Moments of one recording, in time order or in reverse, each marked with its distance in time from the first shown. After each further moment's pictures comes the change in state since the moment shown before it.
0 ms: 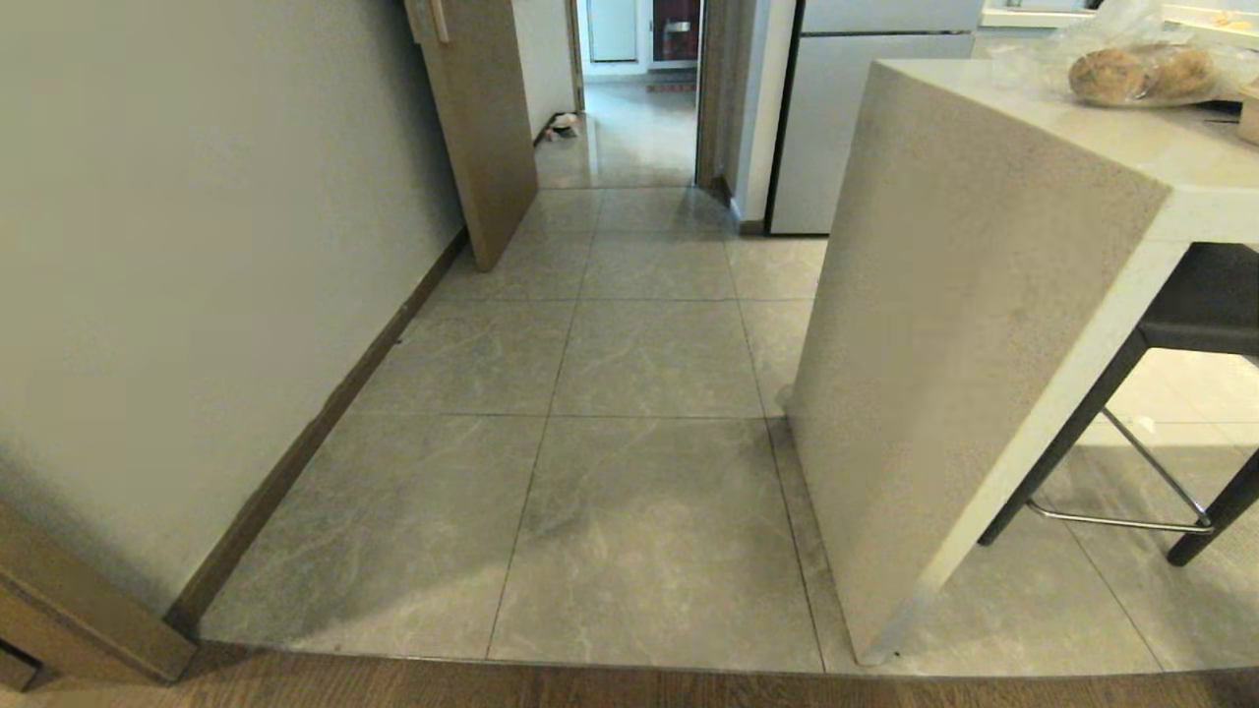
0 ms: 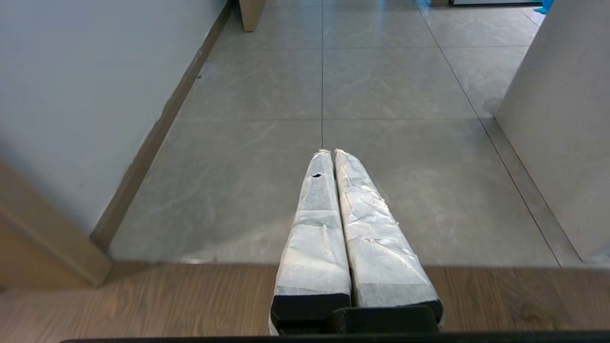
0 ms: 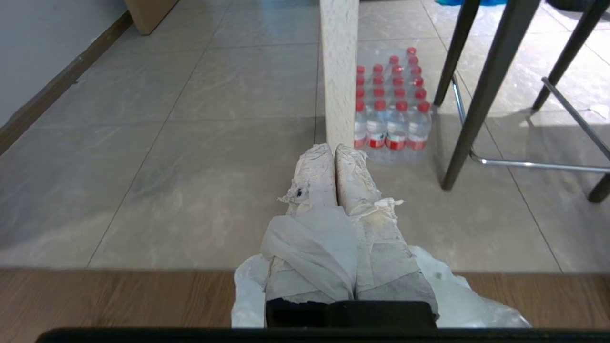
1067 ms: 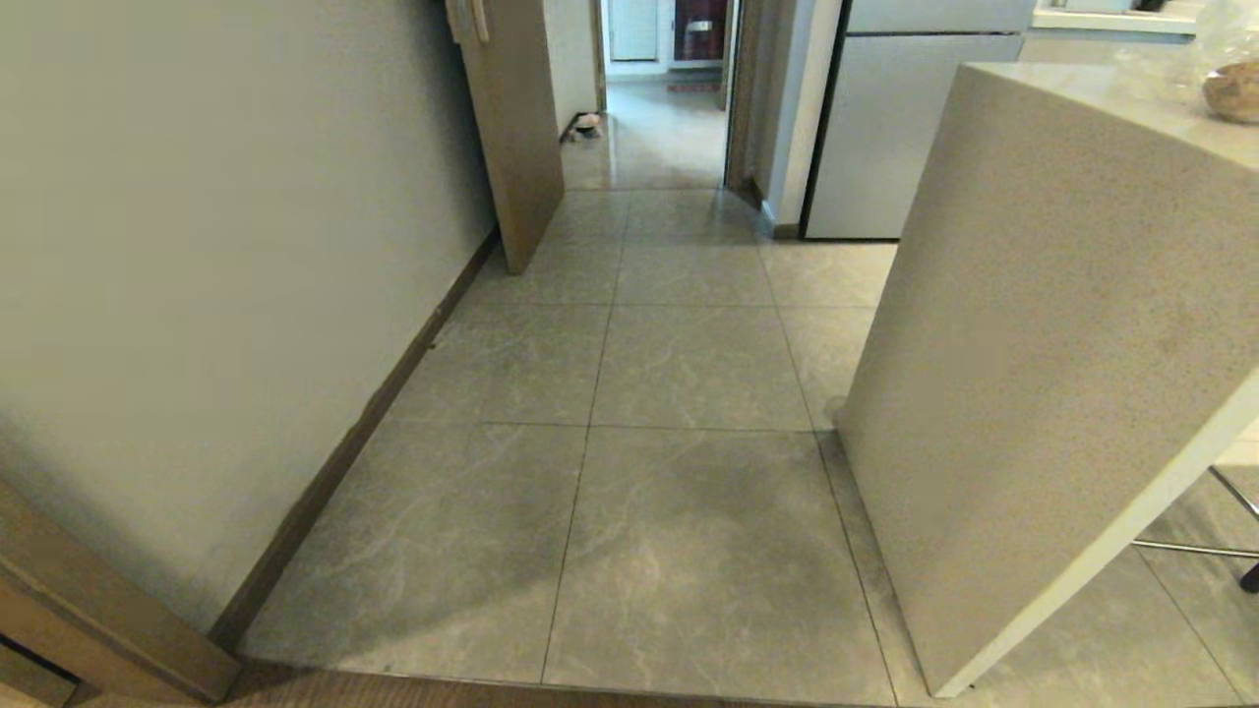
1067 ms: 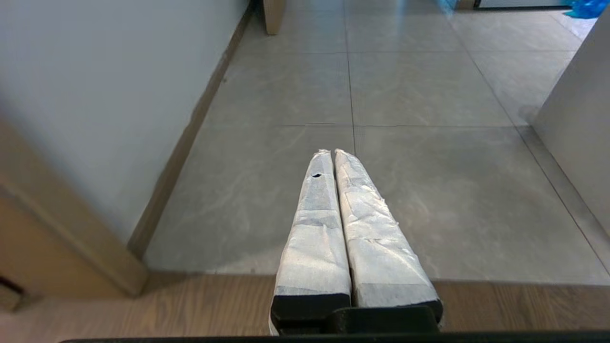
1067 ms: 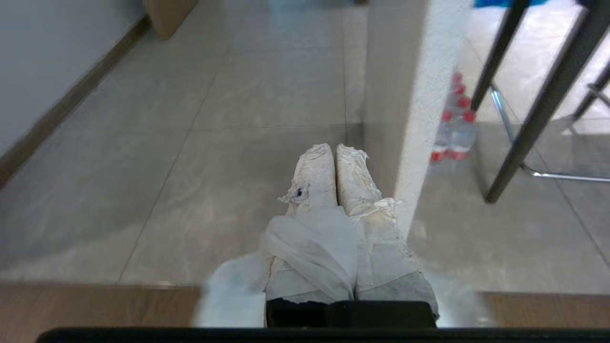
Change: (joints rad) left arm 0.001 0.000 0.000 -0.001 -0.001 0.000; right arm 0.000 0.000 0.000 0.002 0.000 0.000
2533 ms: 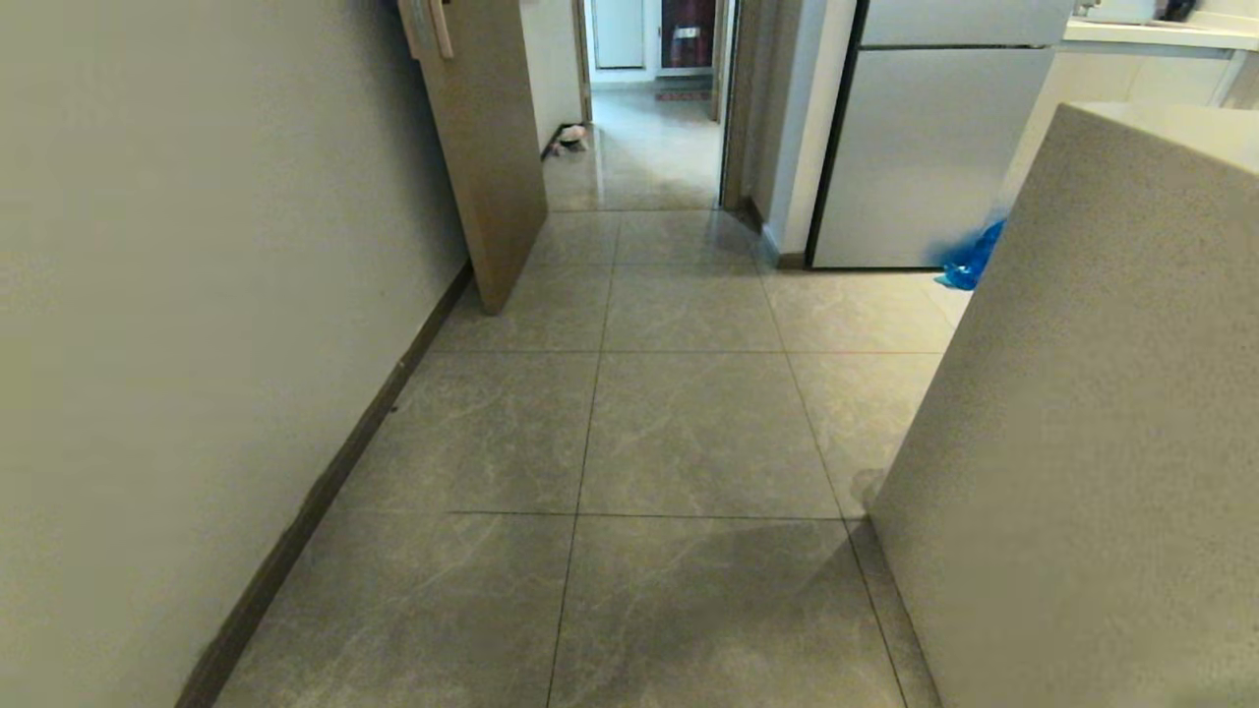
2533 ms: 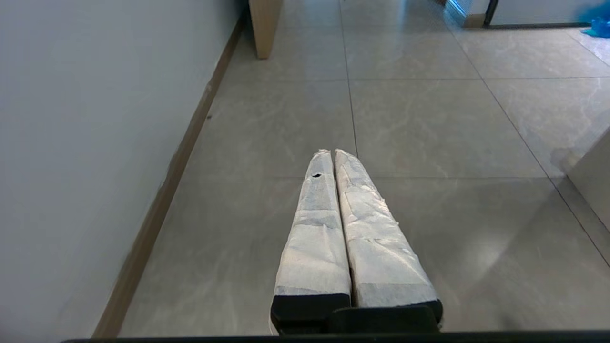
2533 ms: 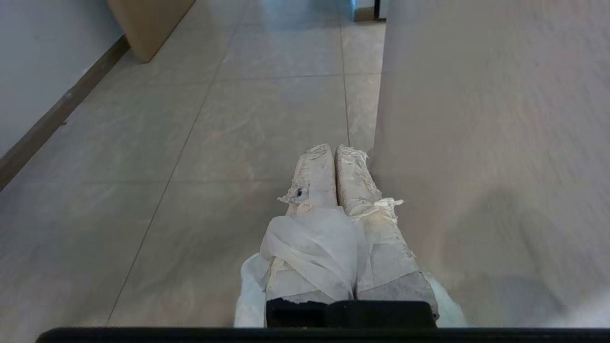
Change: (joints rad) left arm -0.001 0.000 0.000 0.002 0.002 0.000; right arm 0.000 0.000 0.000 -0.002 0.000 0.000
